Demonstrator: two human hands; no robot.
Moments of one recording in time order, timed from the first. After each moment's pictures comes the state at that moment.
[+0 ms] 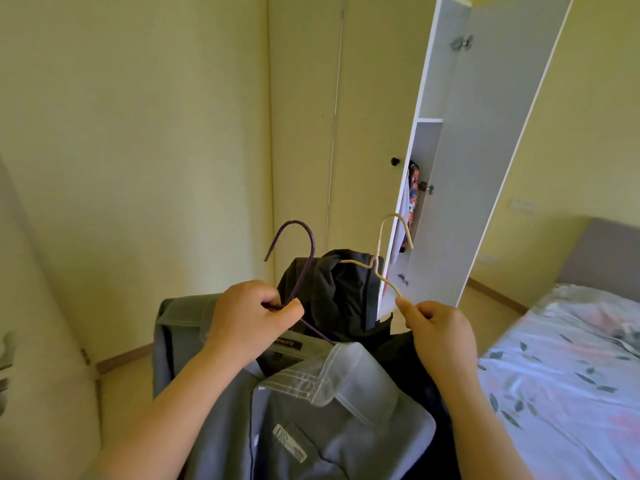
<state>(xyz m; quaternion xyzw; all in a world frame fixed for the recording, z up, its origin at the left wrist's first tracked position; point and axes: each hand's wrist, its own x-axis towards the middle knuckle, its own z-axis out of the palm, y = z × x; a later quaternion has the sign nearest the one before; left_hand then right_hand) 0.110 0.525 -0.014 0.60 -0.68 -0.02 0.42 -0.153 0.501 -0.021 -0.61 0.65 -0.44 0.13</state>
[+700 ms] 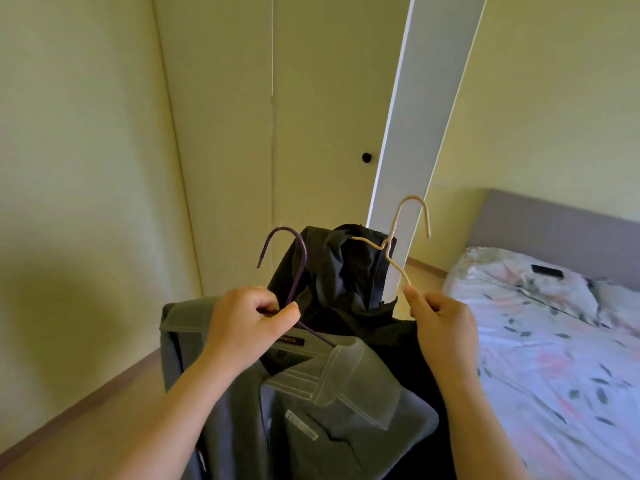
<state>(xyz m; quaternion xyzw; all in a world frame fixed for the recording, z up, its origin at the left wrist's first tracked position) 0.195 0.290 -0.034 0.47 -0.74 -0.14 0.46 -0.066 0.331 -0.024 -0.48 0.72 -0.50 0.07</state>
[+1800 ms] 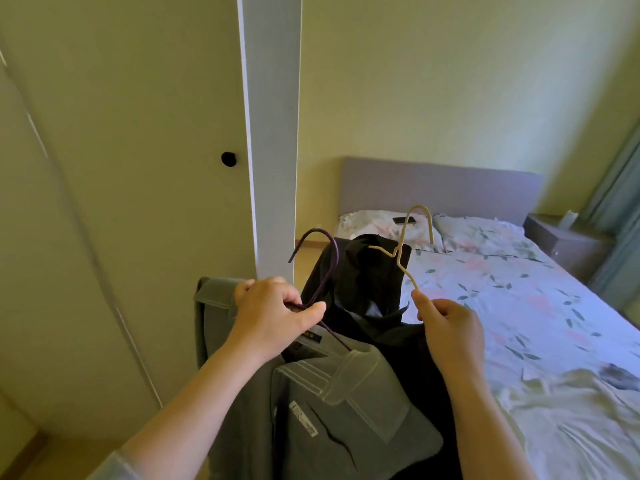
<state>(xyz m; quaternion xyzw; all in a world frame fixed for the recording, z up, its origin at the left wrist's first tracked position) 0.010 0.086 -0.040 0.27 -0.88 -0.23 0.33 -0.160 0.266 -0.047 -0.20 0.85 -0.49 -0.04</state>
